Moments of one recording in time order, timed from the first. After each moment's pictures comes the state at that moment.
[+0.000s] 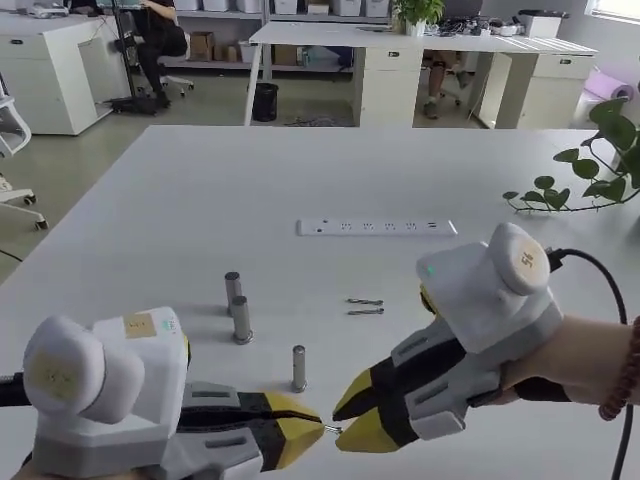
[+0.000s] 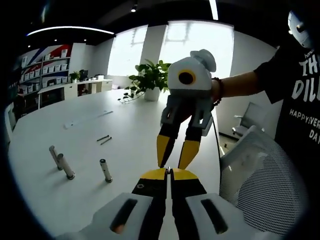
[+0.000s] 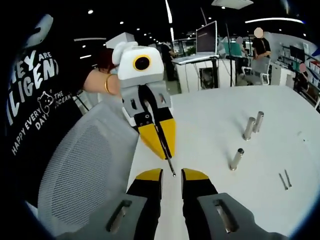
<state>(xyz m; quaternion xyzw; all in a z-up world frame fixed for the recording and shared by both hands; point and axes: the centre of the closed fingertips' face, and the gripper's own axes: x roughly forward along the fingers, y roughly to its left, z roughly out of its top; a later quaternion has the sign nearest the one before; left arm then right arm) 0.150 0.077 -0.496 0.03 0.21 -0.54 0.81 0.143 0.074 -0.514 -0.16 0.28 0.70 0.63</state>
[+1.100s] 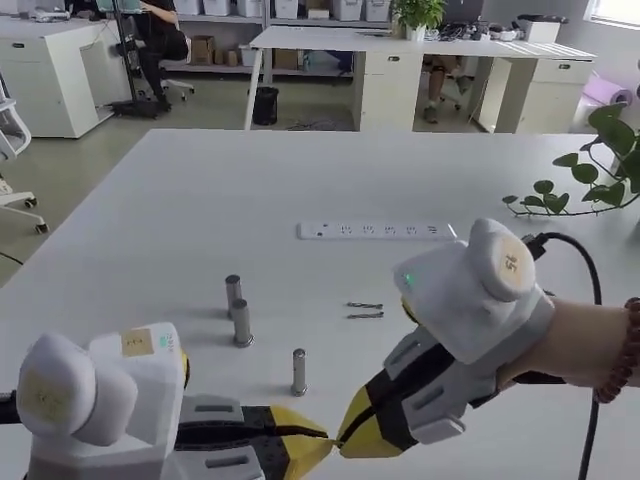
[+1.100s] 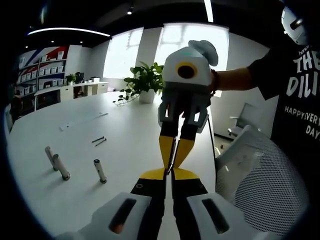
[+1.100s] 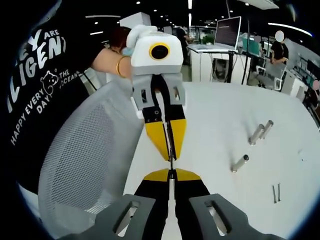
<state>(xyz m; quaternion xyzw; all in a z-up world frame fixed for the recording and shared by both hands) 0.142 0.074 -0.498 0.03 0.20 -0.55 0.81 0.132 0.073 -0.514 -0.28 0.28 0.71 0.58</state>
